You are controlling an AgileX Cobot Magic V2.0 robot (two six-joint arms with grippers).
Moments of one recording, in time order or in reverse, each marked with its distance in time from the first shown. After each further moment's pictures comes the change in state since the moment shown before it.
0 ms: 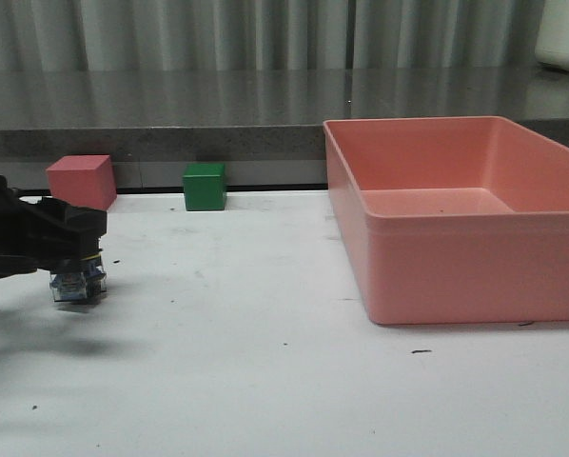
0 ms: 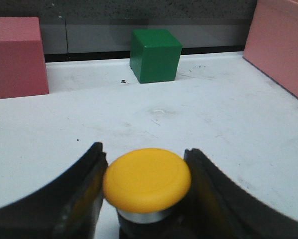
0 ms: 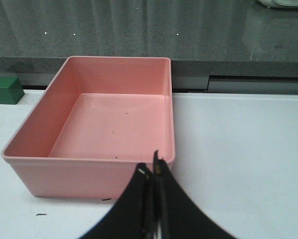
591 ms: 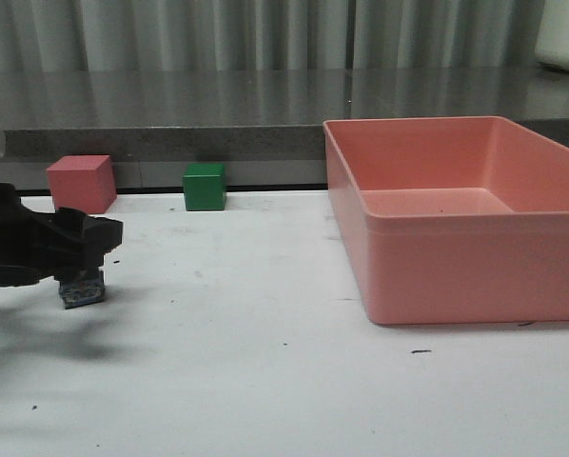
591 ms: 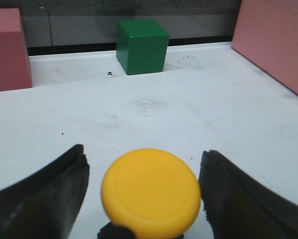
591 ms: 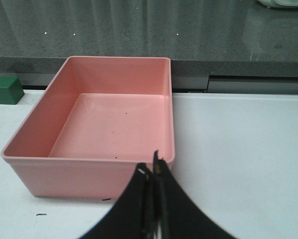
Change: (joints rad) left arm 0.000 0.018 -0.002 0.043 -0.002 0.000; right arm 0.000 0.000 0.000 0.000 0.000 0.000
